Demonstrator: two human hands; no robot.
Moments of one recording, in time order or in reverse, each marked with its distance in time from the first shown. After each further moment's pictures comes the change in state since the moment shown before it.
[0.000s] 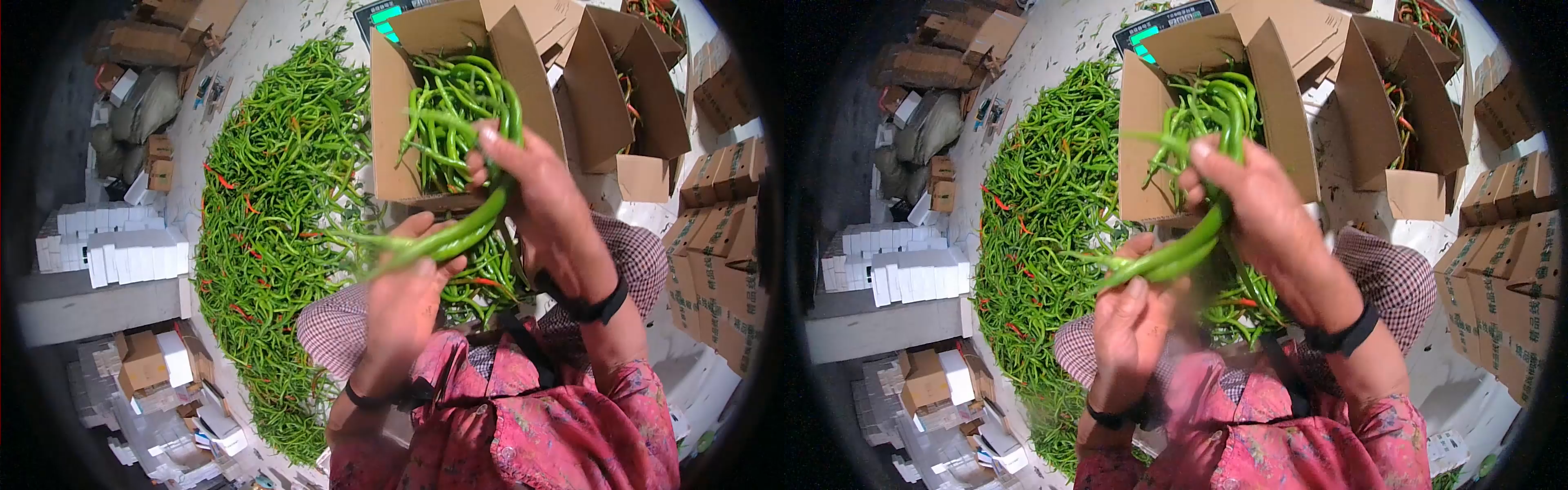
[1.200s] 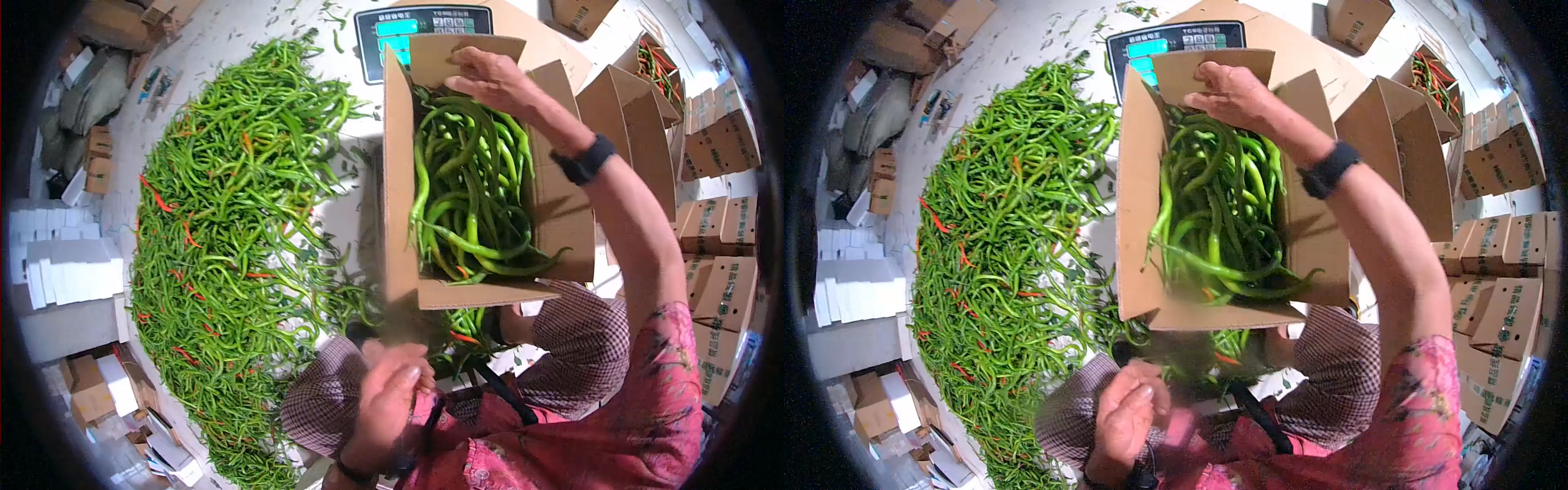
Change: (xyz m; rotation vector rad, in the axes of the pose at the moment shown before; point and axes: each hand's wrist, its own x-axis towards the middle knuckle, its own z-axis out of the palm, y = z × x) left_hand 0.009 0.000 -0.092 -0.006 0.229 -0.431; right_hand 0.294 -0.024 -0.053 -1.655 -0.149 -0.494
